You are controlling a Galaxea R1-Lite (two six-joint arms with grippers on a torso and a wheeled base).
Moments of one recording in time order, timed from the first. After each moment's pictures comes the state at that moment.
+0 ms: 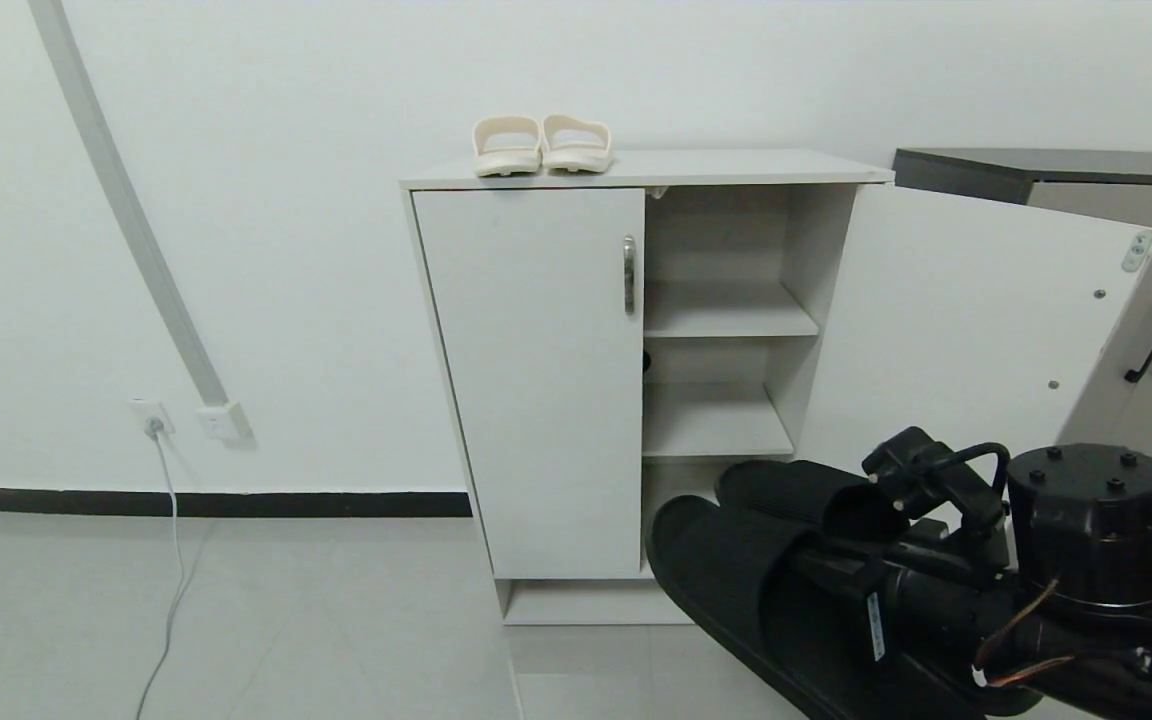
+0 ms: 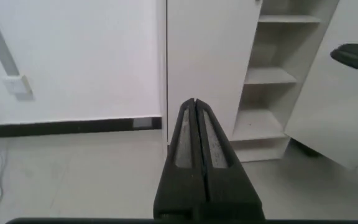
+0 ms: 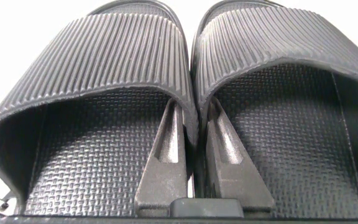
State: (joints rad) left arm 0.00 0.02 -0.01 -0.04 -0.01 -0.04; right arm 0.69 1.57 -0.48 -0.72 -0.04 0.08
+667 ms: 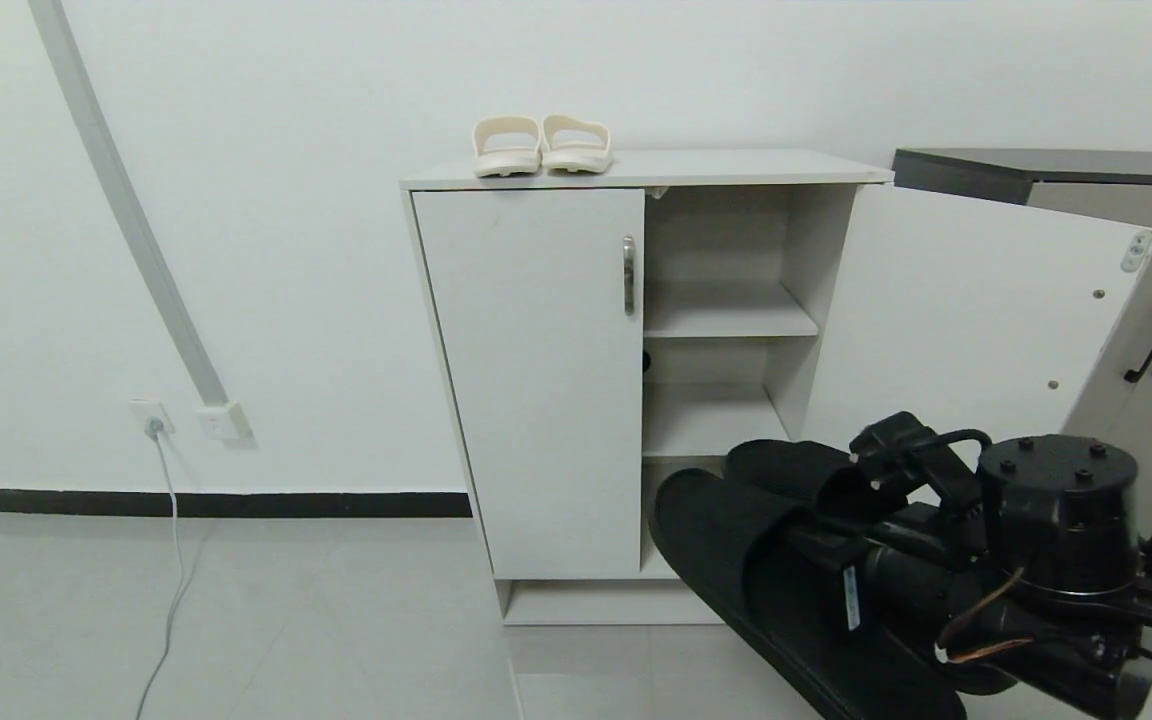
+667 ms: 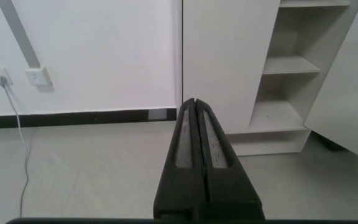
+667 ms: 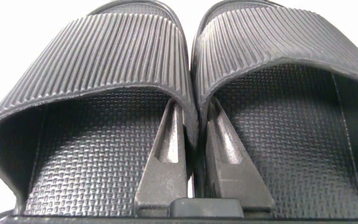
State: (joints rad) left arm 0.00 0.00 0.00 0.00 -0.01 0.01; right arm 0.71 1.63 -0.52 -0.77 -0.17 0.10
